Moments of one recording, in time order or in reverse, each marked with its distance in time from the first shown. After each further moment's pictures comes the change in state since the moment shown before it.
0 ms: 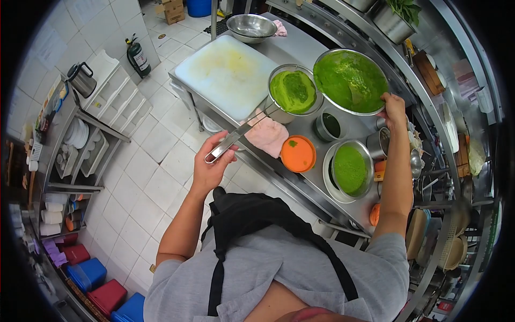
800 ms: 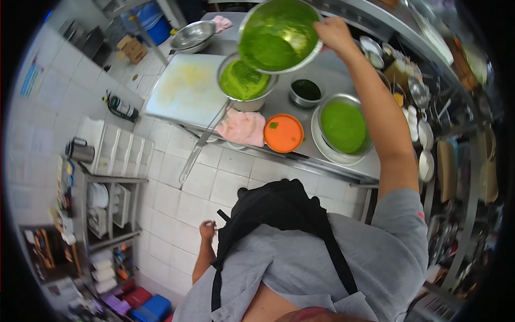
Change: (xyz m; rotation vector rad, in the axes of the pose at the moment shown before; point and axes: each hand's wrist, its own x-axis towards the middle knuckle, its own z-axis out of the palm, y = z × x) left_hand -0.196 -0.248 -0.195 0.812 0.201 -0.772; right_hand 0.028 0.005 0.018 -0.152 -0.057 -0.295
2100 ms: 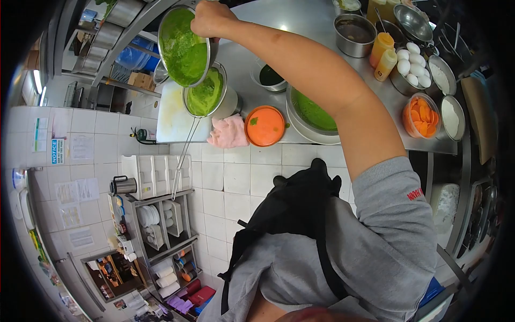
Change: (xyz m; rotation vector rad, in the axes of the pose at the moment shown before) left_hand -0.032 -0.004 -0.009 -0.351 -0.043 0.106; right_hand 0.001 -0.019 -0.012 0.038 0.054 -0.114
